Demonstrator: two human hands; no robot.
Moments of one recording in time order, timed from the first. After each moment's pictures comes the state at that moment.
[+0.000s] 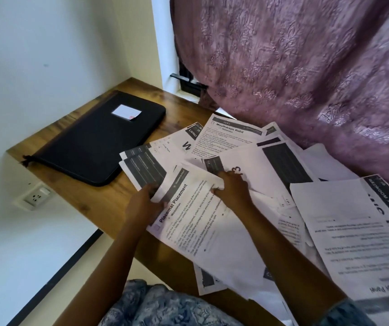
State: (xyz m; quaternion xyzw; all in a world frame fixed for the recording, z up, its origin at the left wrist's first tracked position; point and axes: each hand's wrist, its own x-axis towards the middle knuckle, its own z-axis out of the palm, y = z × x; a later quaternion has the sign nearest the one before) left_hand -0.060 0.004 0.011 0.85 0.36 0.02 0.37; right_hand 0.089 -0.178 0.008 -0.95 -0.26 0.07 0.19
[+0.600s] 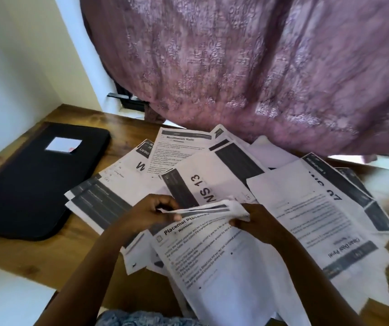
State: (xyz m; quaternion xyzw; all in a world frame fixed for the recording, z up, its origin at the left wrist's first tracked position) left_hand 0.016 -0.028 0.051 0.81 -0.04 -0.19 0.56; right_hand 0.061 -0.327 0.028 -0.88 -0.17 0.19 0.40
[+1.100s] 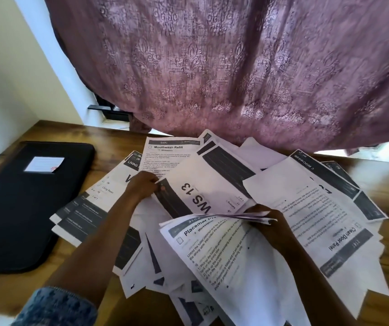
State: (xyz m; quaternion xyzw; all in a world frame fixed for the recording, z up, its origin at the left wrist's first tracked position) left_hand 0.138 0.001 0.016 0.94 0.12 -0.10 0.31; right_hand 0.054 -0.362 0.006 -0.87 -0.10 0.03 0.48
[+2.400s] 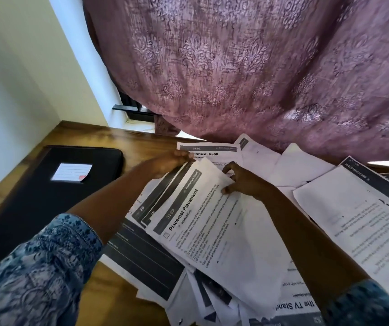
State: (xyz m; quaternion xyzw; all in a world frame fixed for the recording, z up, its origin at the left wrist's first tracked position) left_hand 0.231 0.069 0.041 0.80 0.00 -0.26 0.53; right_hand 0.208 -0.184 0.038 -0.85 -0.07 0.28 0.44
